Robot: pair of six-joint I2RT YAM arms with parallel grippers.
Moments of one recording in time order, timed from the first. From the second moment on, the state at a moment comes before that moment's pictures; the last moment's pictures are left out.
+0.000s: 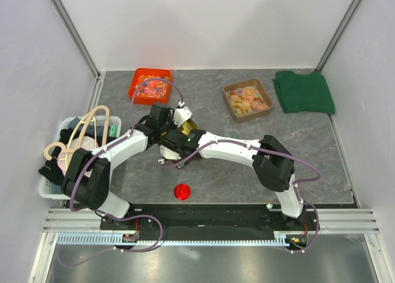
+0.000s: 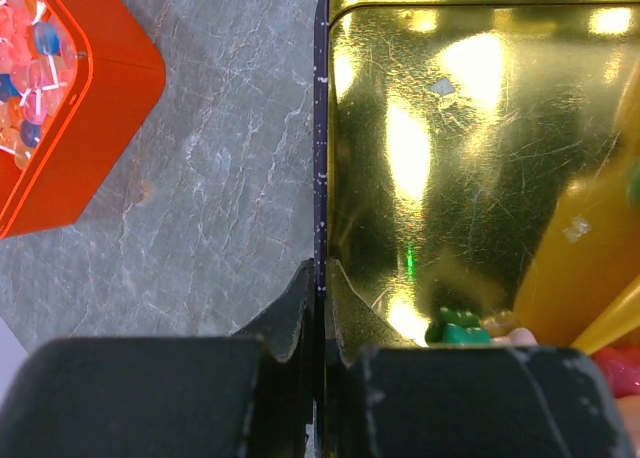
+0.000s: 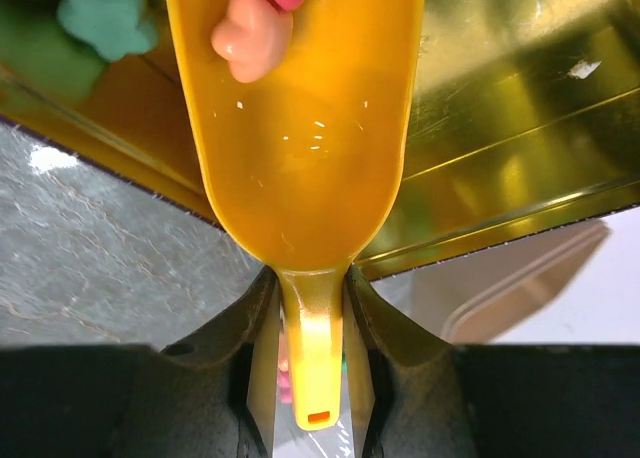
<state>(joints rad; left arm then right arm) -0.45 1.50 0.89 -0.15 -0.08 0.57 1.10 2.04 1.63 -0.86 0.41 -0.65</state>
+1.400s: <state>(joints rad) -0.28 1.65 0.97 -0.19 0.07 0.50 1.03 1.67 1.39 -0.72 0.07 -0.56</state>
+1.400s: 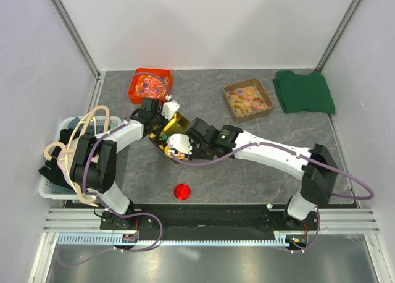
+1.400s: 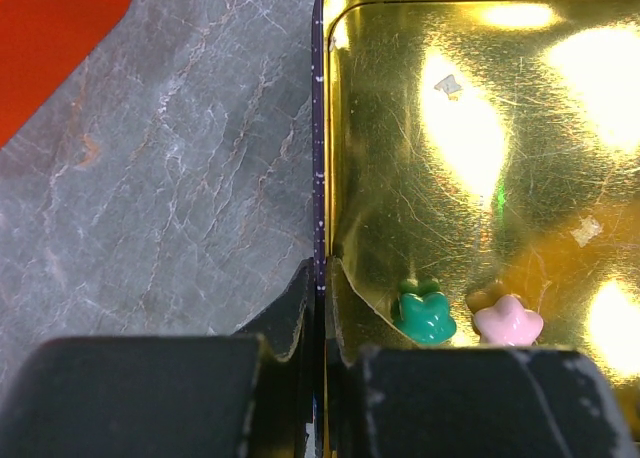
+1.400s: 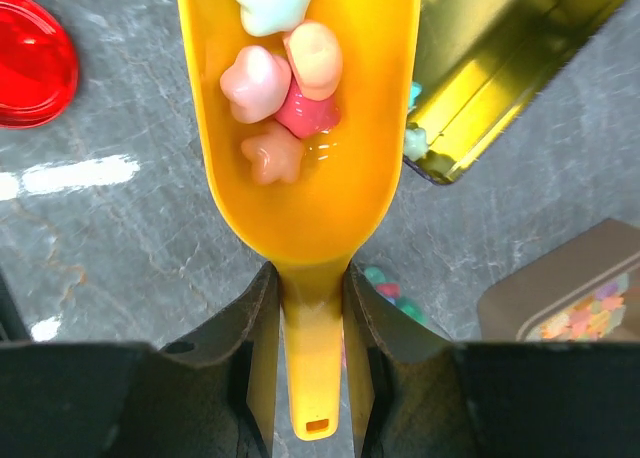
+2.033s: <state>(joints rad) -0.23 1.74 1.00 -0.21 0.14 0.49 0.75 1.39 1.41 -0.78 0.09 -0.65</state>
